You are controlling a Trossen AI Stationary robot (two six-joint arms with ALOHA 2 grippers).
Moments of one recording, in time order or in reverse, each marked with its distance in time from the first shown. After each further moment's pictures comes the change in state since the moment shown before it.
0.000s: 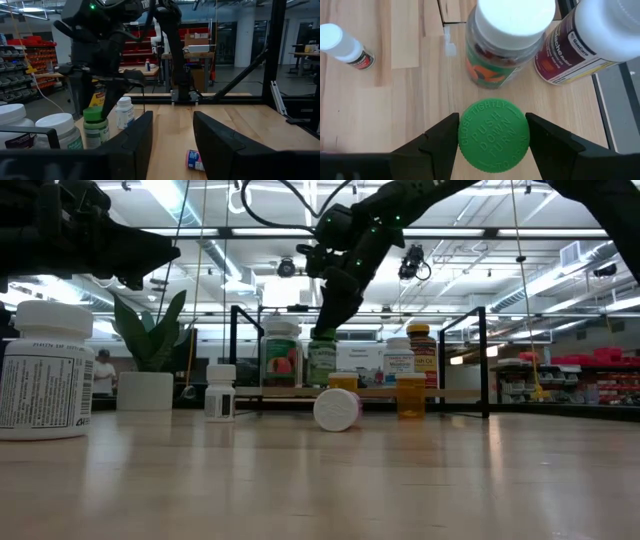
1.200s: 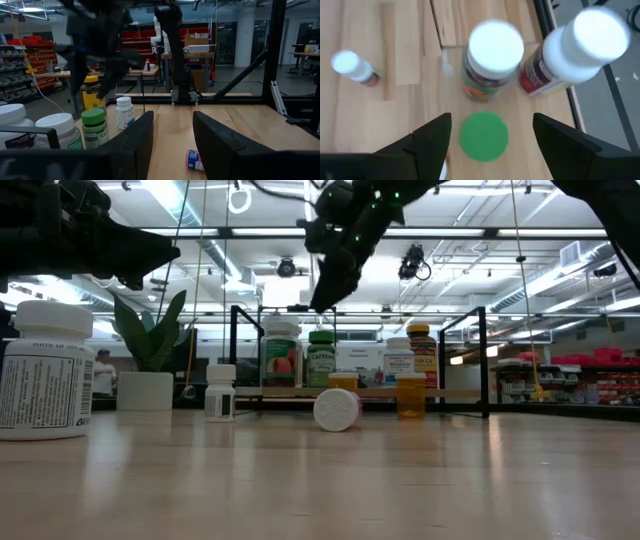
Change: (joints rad) left arm 0.000 0.000 0.000 0.000 0.000 0.000; right arm 0.014 -0.015 0.135 -0.104 0.026 0.019
